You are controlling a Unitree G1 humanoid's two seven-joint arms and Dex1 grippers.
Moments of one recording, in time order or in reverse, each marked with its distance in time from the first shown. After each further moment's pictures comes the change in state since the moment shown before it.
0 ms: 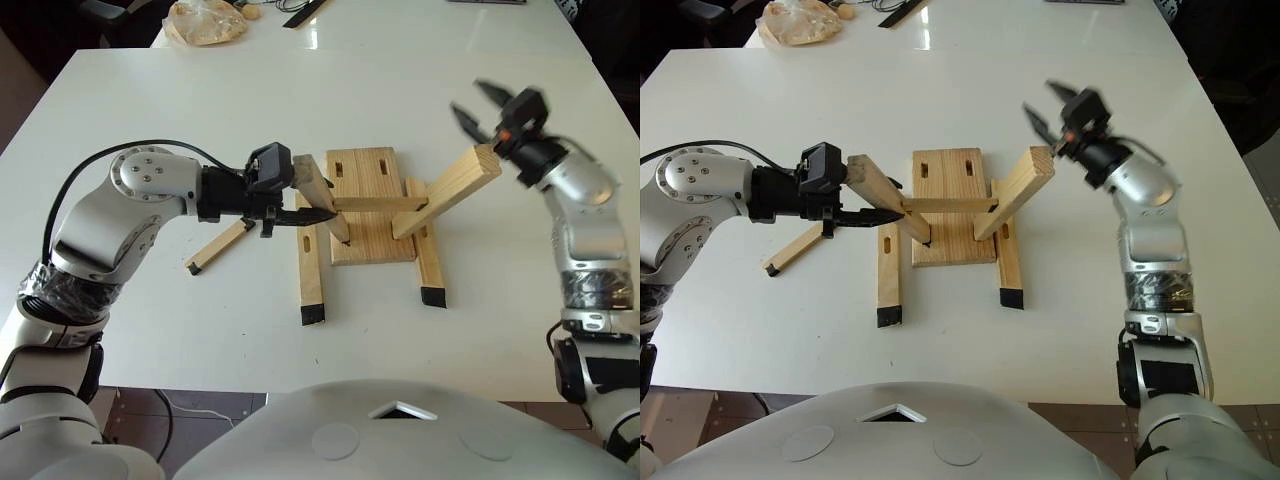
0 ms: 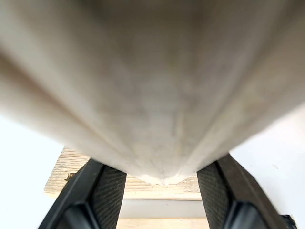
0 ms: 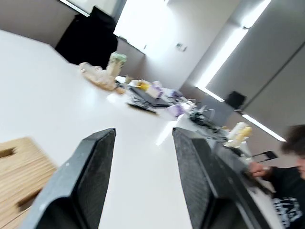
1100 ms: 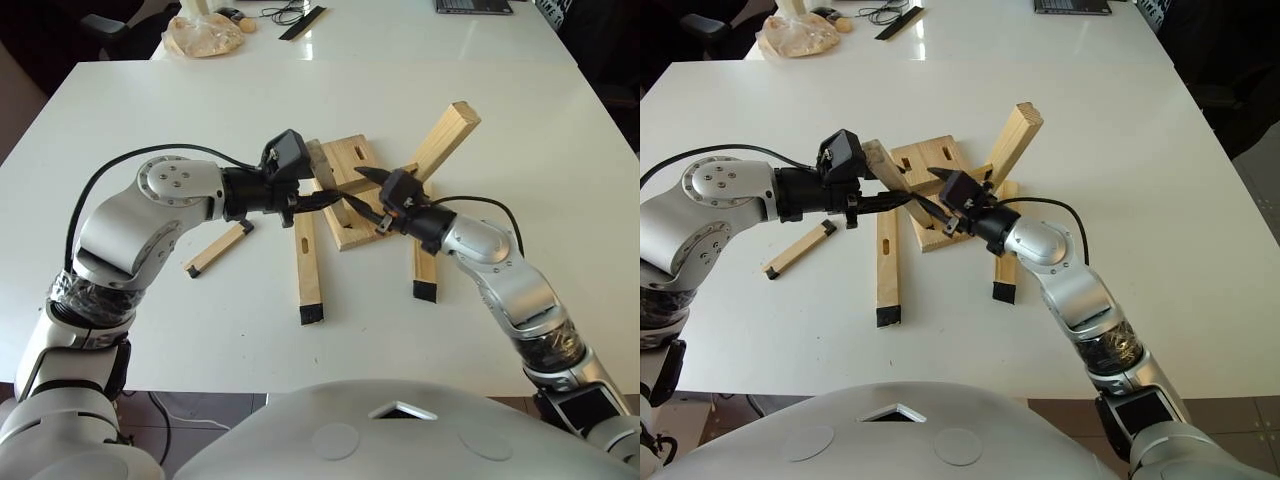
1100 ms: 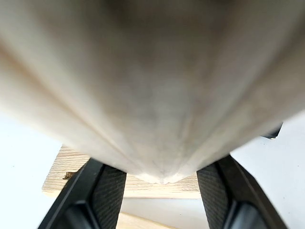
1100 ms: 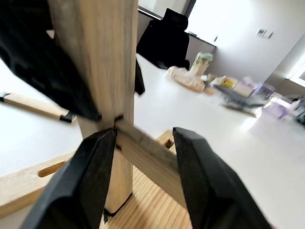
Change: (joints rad) left arm -0.005 -0.107 0.028 -0.095 0.027 0.272 0.225; right arm 0.255 0.087 0.458 -0.432 0.096 0.398 -0.003
